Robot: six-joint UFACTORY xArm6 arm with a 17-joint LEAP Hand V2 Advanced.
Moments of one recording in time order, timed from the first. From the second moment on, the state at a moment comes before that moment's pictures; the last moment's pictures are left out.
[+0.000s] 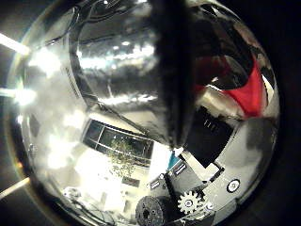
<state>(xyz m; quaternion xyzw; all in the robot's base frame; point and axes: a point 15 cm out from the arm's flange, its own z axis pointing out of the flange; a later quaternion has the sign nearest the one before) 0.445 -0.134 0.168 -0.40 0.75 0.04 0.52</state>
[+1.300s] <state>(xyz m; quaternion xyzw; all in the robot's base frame) 0.435 -0.067 0.238 -0.60 0.64 0.14 0.46</state>
